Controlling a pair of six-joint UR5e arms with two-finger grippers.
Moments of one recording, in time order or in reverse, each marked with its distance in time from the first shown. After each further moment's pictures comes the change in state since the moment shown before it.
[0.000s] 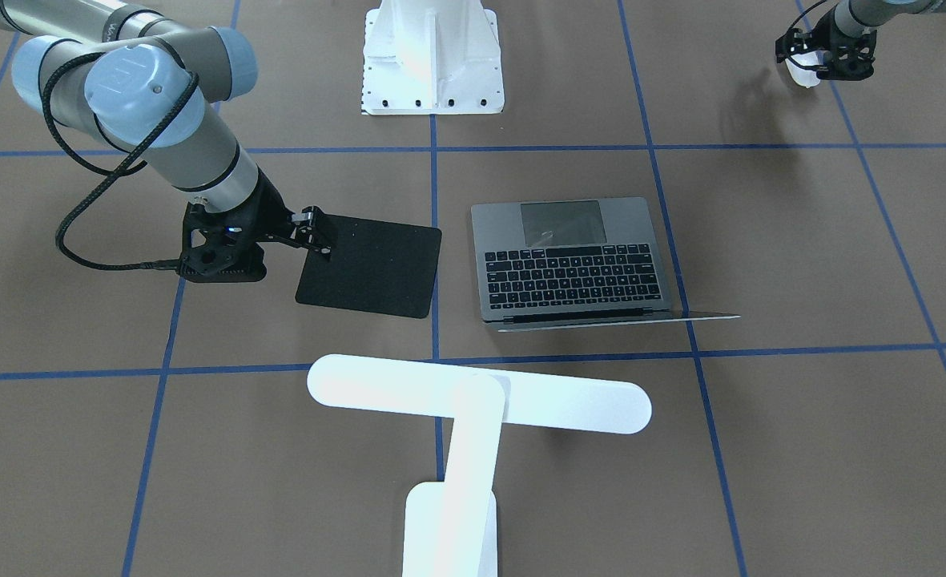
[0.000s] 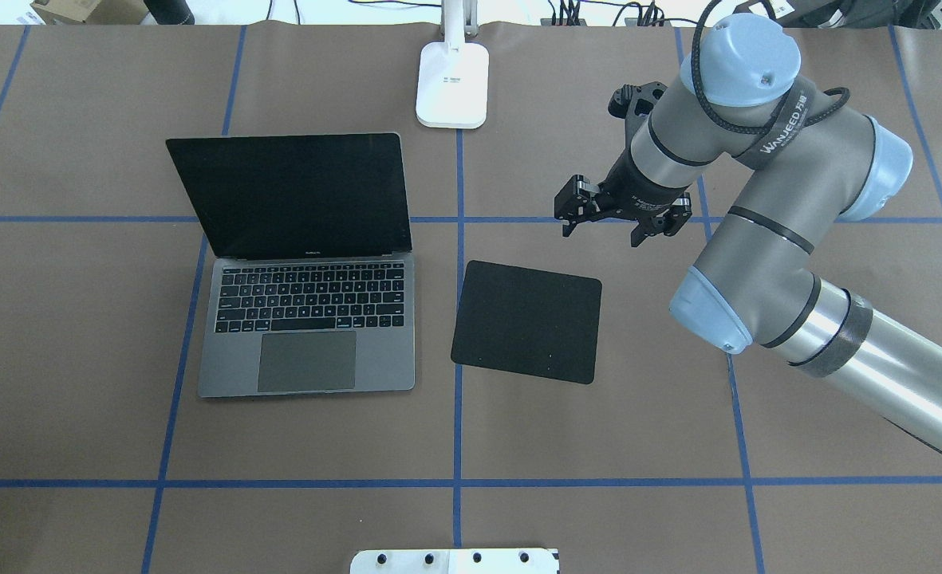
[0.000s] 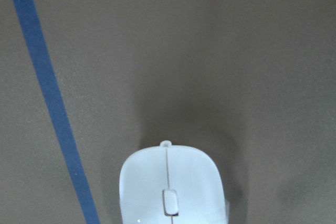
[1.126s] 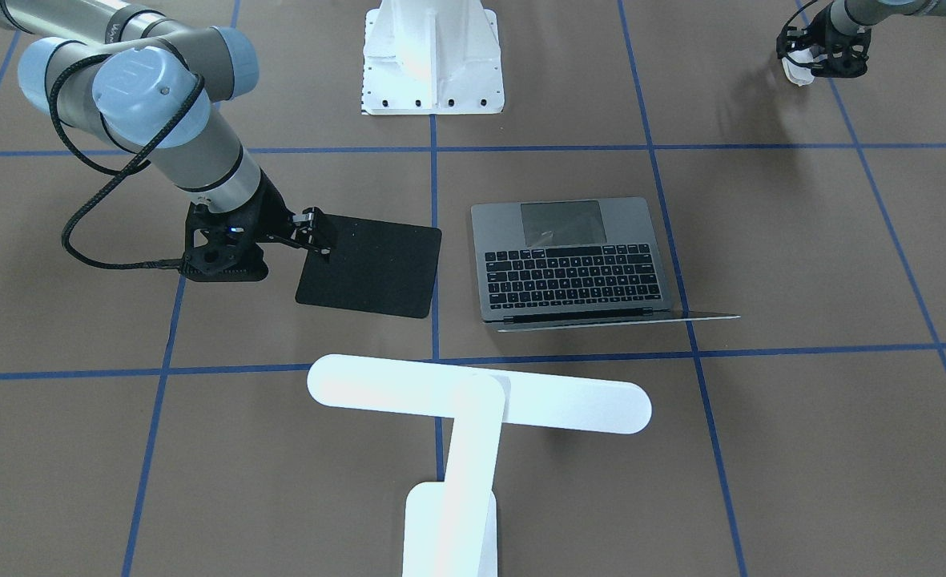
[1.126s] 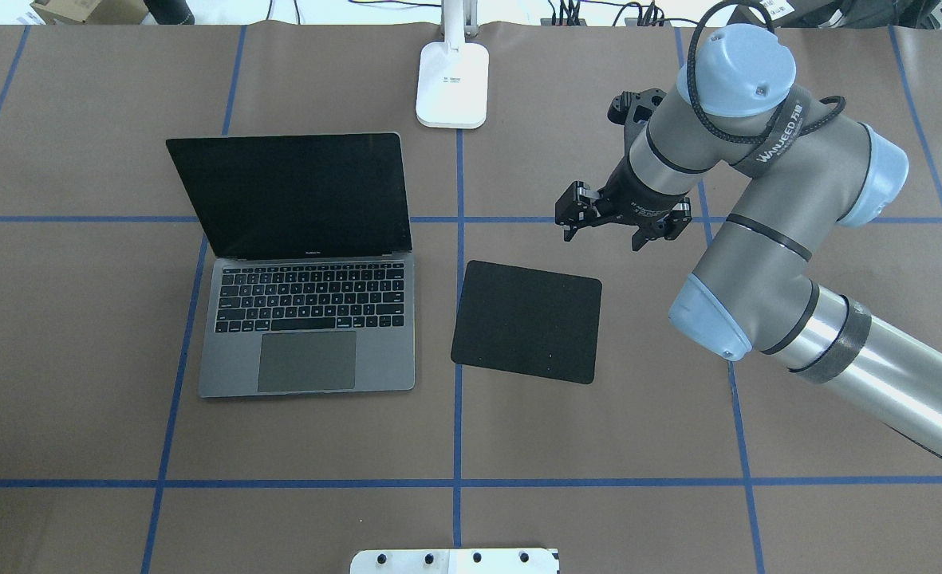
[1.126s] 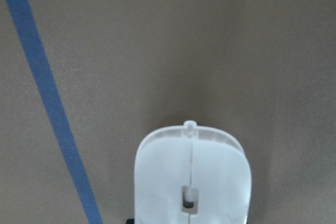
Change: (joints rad) left arm 0.055 -0.004 0.013 -0.054 0.000 -0.052; right arm -0.010 -0.008 0.001 0.000 -0.018 -0.001
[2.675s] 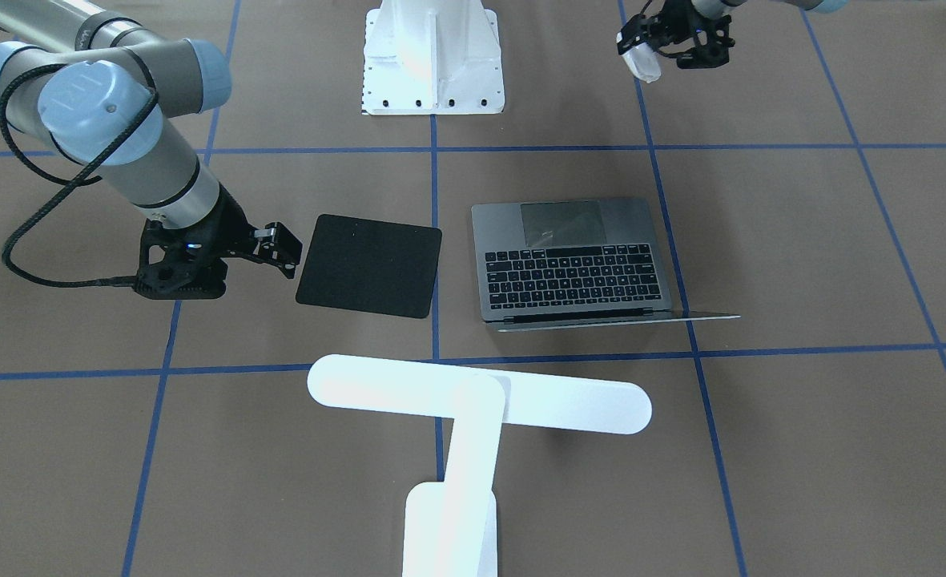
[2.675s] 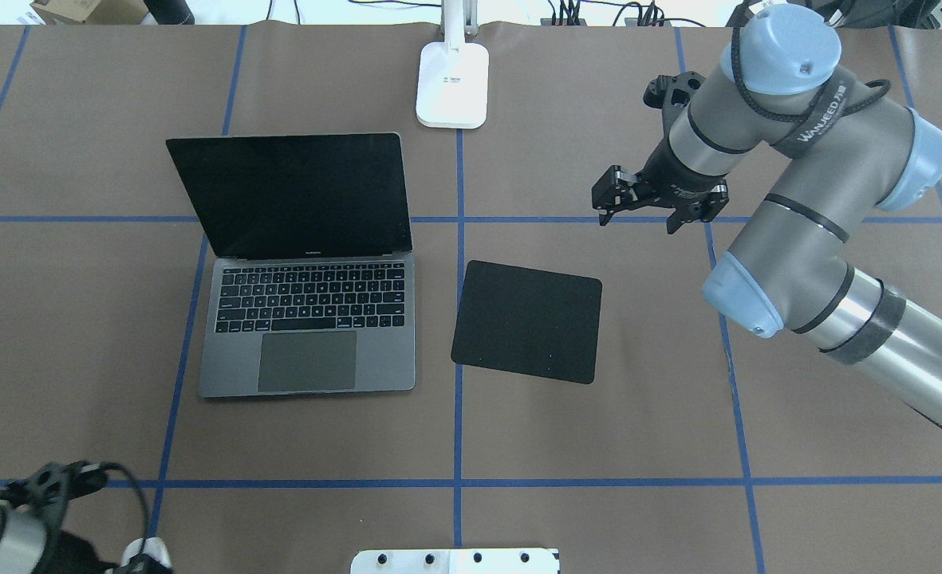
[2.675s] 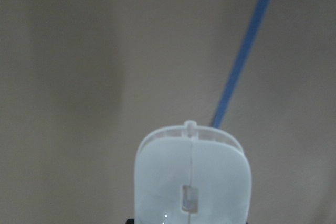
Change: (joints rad) left arm -0.347 -0.507 -0.457 0.642 -0.165 -0.186; right arm 0.077 -0.056 -0.007 -0.002 0.023 -0.107
